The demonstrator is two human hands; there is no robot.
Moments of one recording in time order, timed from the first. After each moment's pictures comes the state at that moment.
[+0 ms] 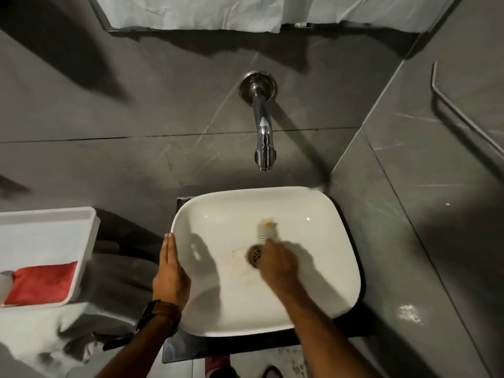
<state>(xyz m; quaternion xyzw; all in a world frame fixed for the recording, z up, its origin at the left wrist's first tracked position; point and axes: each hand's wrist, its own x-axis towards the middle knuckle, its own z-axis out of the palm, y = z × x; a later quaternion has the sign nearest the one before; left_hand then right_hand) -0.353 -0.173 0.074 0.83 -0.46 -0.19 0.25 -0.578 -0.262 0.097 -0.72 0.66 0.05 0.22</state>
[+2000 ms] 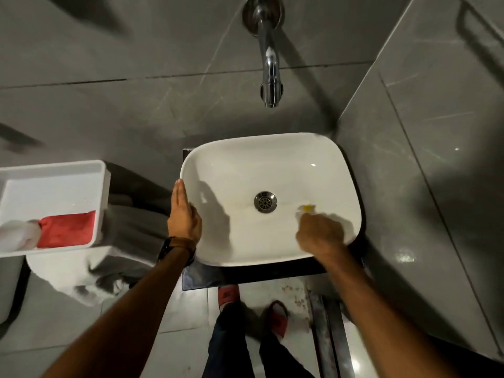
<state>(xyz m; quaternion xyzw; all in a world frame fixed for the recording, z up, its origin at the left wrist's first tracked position) -0.348 -0.169 0.070 0.80 -0.49 -0.19 0.28 -0.645 -0.211 0.129 -0.69 0.66 0.21 0.18</state>
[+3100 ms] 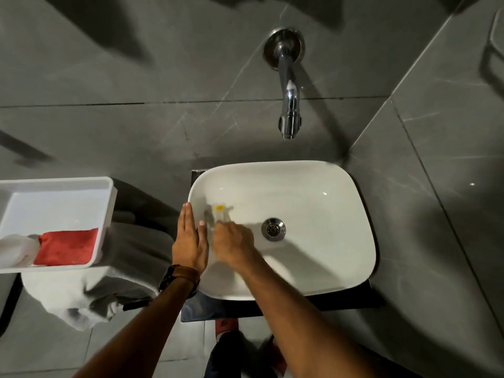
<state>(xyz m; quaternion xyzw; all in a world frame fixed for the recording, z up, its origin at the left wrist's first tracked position) -0.351 -0.171 0.072 0.81 -0.47 -0.21 0.29 -0.460 -0.223 0.129 -0.80 0.52 0.09 0.29</state>
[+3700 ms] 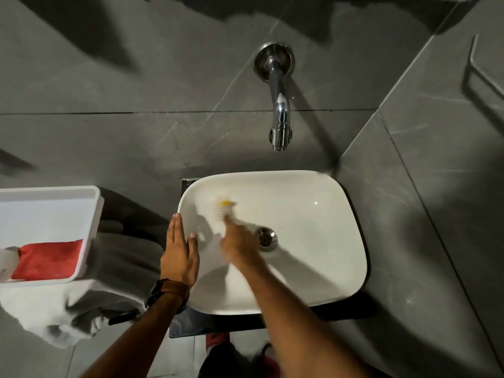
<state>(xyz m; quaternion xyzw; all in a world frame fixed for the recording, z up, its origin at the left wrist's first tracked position) -0.351 -0.172 0.075 0.81 -0.47 -0.20 0.29 -0.476 -0.248 0.095 -0.71 0.63 0.03 0.31</state>
